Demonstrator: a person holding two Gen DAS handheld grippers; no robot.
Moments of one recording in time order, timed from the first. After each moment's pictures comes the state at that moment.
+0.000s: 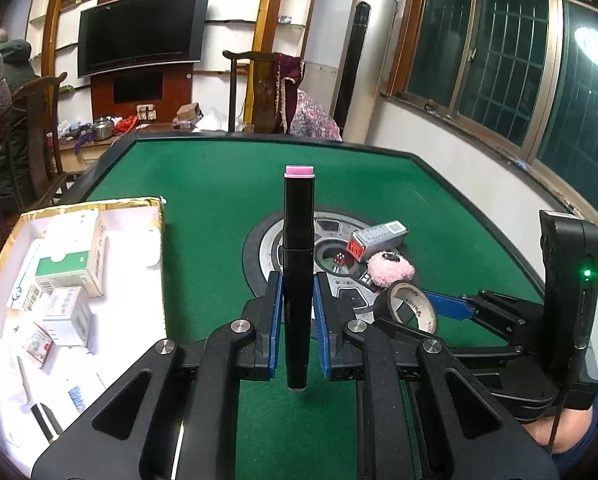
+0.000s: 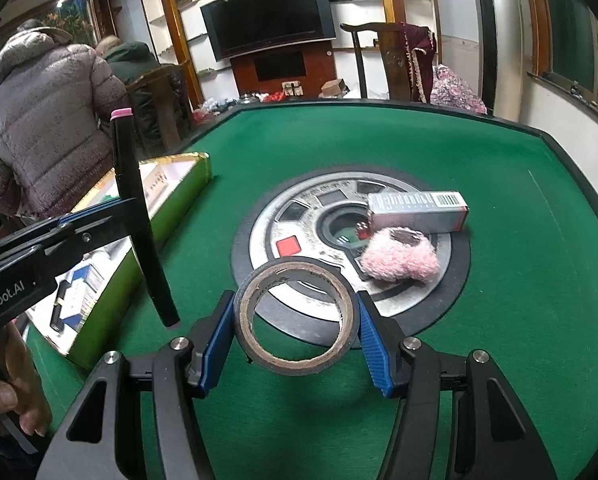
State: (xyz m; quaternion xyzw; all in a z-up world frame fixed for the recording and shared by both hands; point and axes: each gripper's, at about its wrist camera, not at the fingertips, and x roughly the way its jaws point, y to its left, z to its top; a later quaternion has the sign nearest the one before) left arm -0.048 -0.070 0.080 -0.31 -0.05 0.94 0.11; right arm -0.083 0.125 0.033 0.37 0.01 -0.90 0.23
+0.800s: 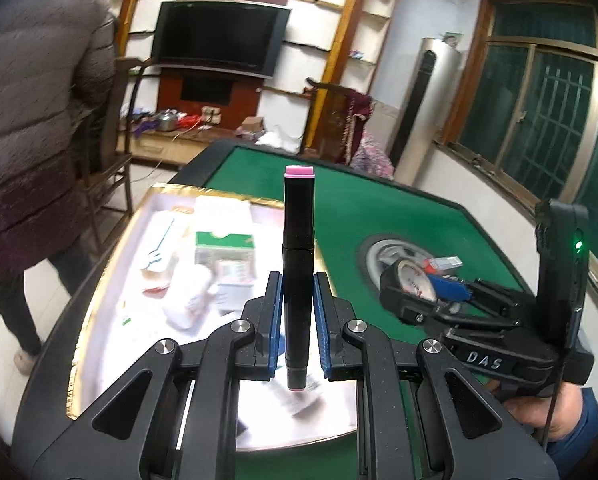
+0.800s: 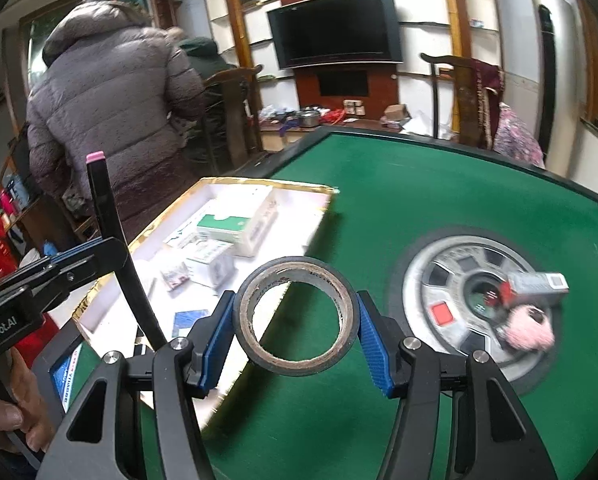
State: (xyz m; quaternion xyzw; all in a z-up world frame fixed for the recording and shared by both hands) left arm 0.028 -0.209 0.090 -0.28 -0.13 0.95 0.02; right arm -0.062 -0.009 0.070 0.34 0.04 -0.88 0.33
